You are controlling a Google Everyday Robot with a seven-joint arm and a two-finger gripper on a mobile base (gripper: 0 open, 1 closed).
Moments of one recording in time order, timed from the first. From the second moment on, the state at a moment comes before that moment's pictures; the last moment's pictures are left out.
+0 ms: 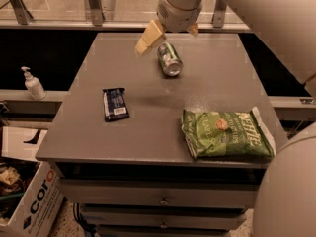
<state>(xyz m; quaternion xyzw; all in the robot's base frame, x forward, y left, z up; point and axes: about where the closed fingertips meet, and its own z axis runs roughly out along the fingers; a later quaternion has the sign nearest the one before) 0.670 -0.040 0.932 -0.28 0.94 0.03 0.20</state>
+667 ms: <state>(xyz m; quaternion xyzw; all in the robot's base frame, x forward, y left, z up) 0.716 -0.019 0.915 -0.21 0.96 -0.01 0.21</state>
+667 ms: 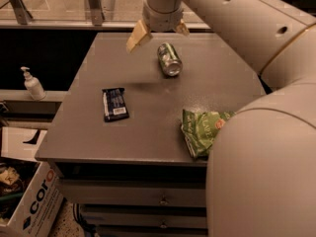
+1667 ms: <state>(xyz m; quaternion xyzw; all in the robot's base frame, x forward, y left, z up) 0.769 -0.014 0.869 -0.10 0.98 -0.04 0.16</state>
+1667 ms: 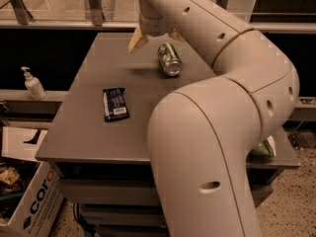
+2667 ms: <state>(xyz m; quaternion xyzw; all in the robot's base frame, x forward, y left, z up) 0.788 -0.024 0.854 -0.10 0.98 0.01 0.16</state>
